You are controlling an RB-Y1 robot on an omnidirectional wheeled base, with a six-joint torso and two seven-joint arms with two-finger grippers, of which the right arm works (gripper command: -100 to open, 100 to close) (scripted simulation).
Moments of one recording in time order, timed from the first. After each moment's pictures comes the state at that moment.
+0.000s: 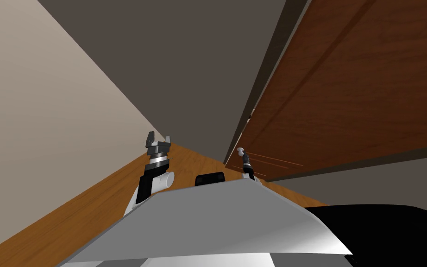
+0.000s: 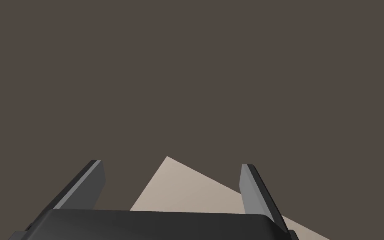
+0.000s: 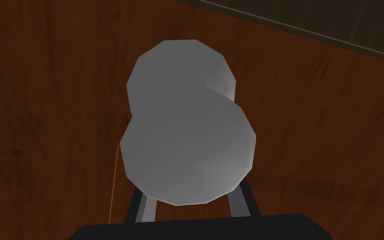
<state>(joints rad) 0.11 -0.16 -0.39 -0.82 0.03 -0.85 0.09</state>
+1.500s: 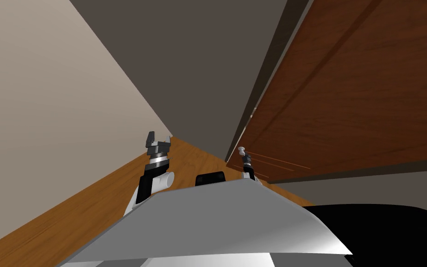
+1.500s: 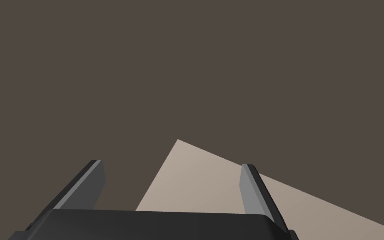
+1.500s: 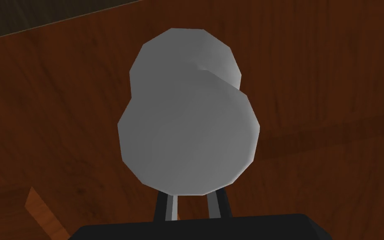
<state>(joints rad) 0.08 -0.20 -0.32 -0.76 -0.15 -0.84 -0.28</state>
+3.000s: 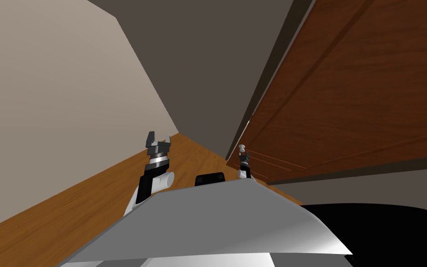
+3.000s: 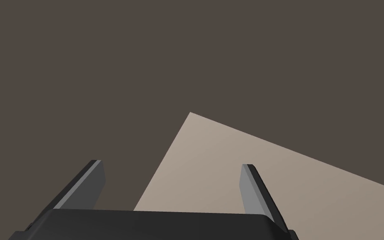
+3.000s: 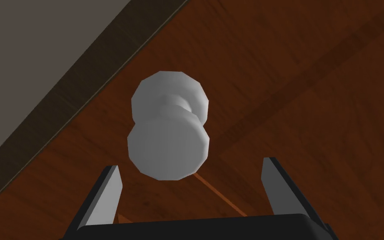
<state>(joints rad) 0.05 -0.16 -0.27 -0.76 -0.32 -0.84 -0.64</state>
